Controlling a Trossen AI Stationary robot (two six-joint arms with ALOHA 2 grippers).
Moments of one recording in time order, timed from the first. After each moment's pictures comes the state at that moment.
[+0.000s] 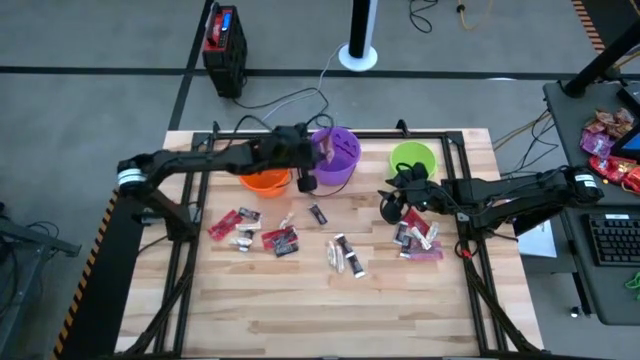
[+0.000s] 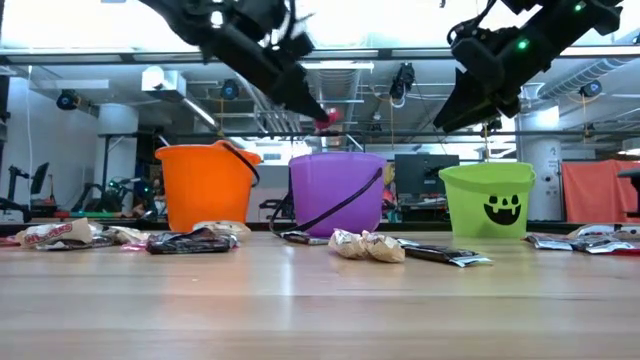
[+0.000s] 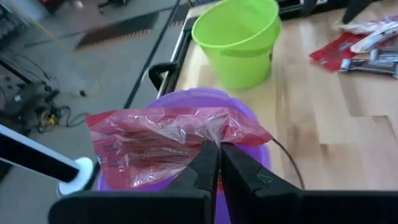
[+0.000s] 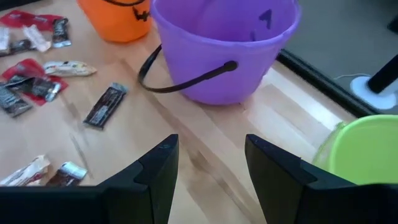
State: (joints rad) left arm 0.36 1.59 1.14 -0.06 -0.04 0.38; right arm -0.02 1.03 0.64 -0.30 0.51 0.38
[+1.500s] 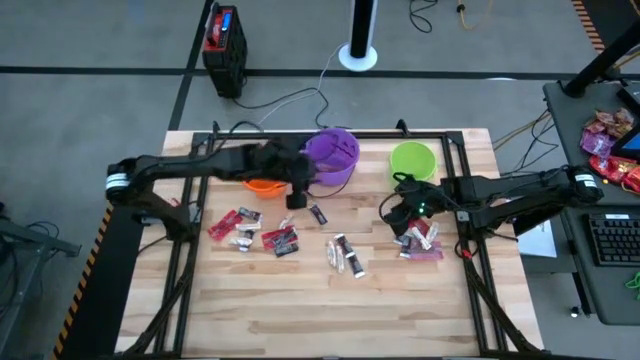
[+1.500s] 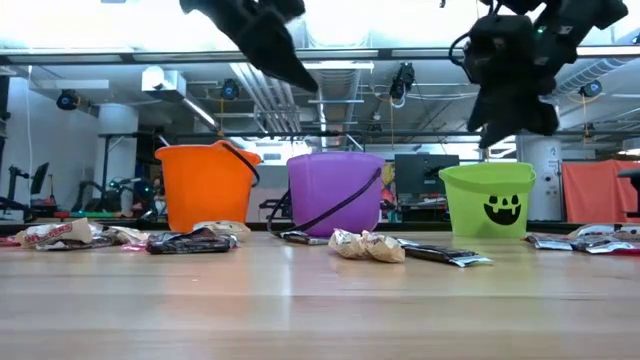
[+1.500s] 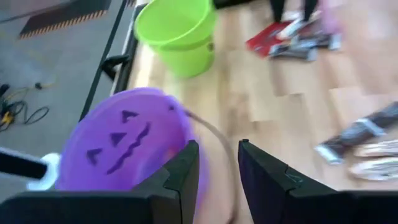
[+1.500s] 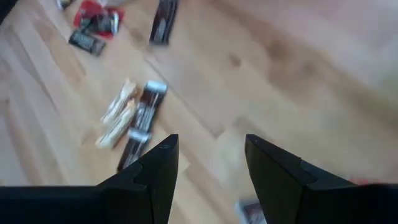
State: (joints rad) left arm 0.20 1.47 1.21 -0.36 -0.03 0.33; right arm -0.01 1.04 0.71 -0.57 0.07 0.81
